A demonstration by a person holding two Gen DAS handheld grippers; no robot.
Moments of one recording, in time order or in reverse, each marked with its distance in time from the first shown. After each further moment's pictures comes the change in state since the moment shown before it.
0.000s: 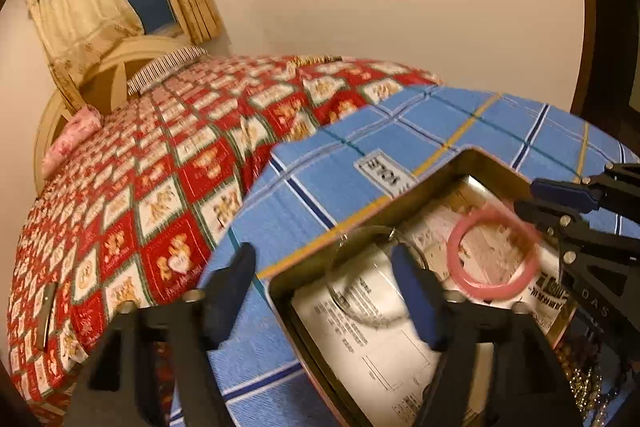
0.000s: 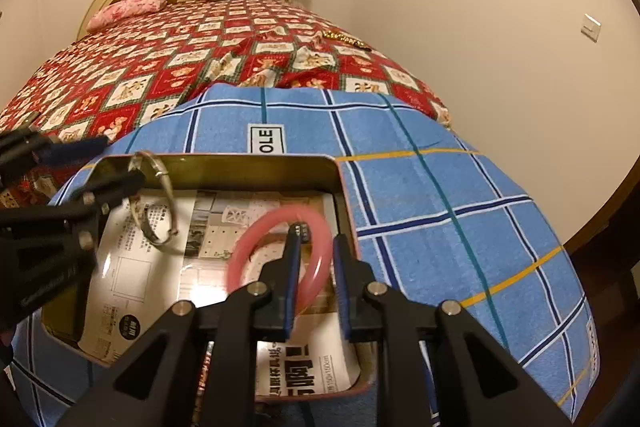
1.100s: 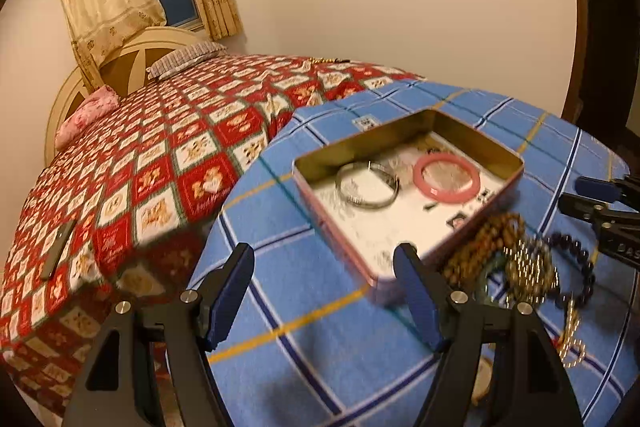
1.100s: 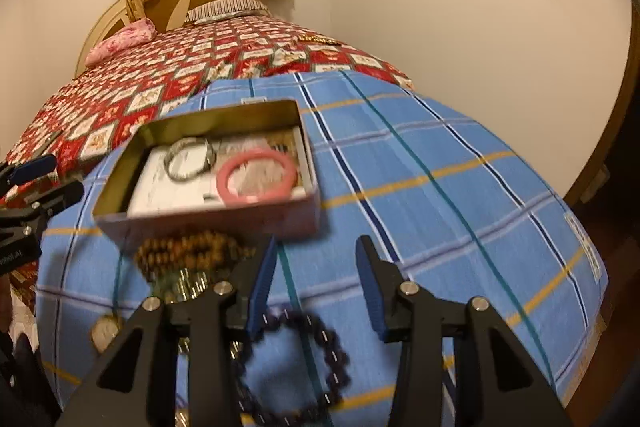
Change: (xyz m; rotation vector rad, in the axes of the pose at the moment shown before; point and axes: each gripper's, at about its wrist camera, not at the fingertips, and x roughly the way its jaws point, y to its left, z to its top) left arm -0.100 -0.001 -0.089 -0.086 -0.015 0.004; right arm -0.077 -0.026 -0.088 0.141 -0.040 0.028
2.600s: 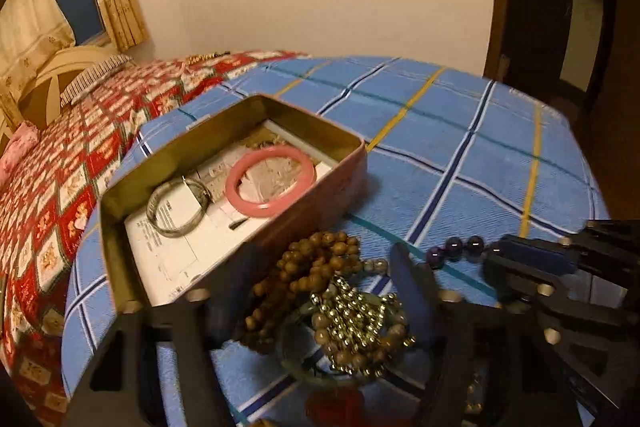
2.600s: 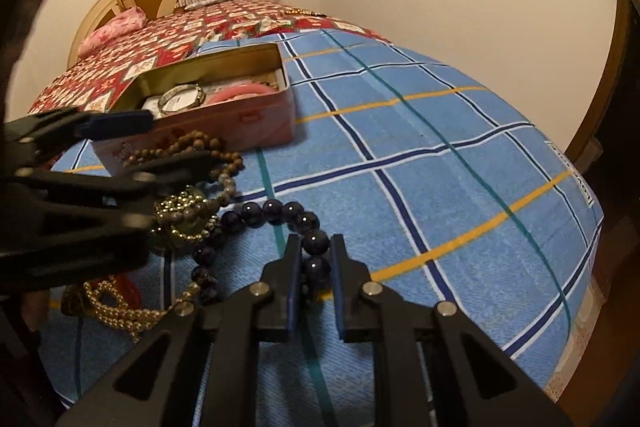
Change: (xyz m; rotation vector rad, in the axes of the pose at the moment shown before) left arm 0.041 -0.131 0.016 0.172 0.079 -0.250; right arm -0.014 -0.010 -0.055 0.031 0.056 -0.013
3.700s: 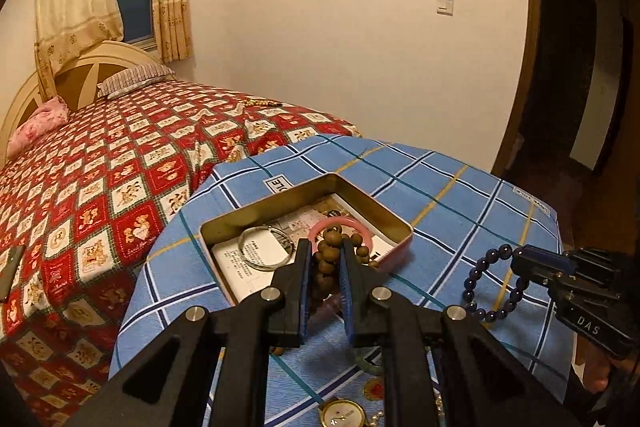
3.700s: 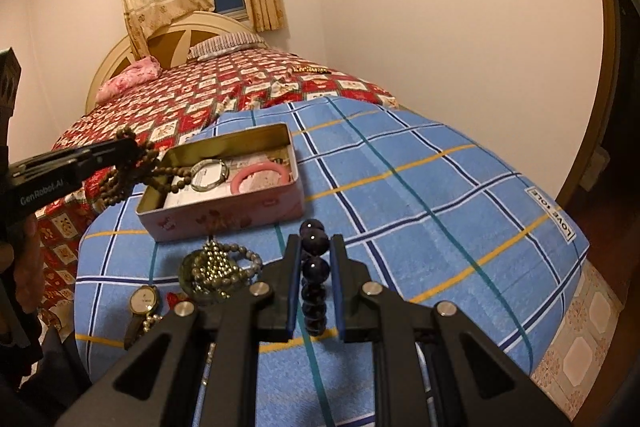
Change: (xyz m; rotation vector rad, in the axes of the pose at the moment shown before) left arm -0.103 0.072 0.011 -0.179 -0.220 0.016; right arm -0.052 -0.009 0.032 0.044 -0.170 0.066
